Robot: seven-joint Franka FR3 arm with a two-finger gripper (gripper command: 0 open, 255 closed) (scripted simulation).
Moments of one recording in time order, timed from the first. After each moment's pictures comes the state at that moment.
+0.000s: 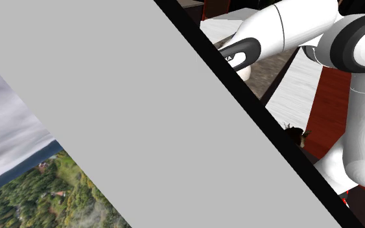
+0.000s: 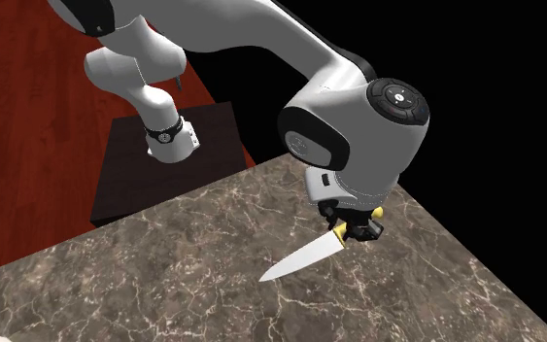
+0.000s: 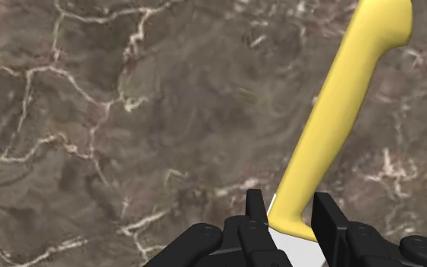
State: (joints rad) arm 0.18 0.51 0.52 -1.65 -0.21 2.08 1.70
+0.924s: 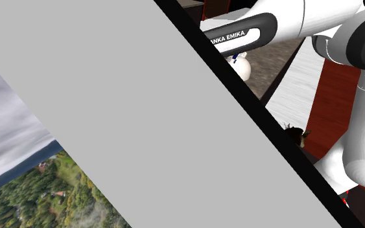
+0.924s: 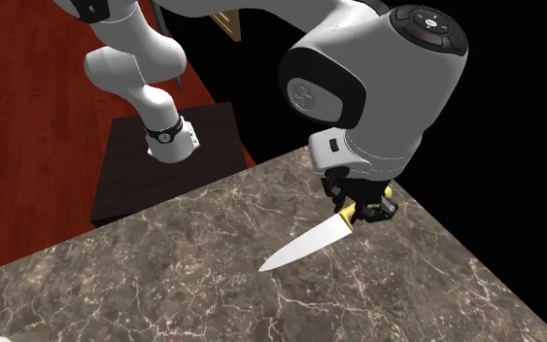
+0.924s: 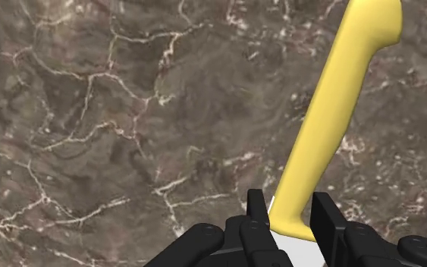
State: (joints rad) arm 0.17 0.44 0.54 -1.56 -0.17 1.93 1.69
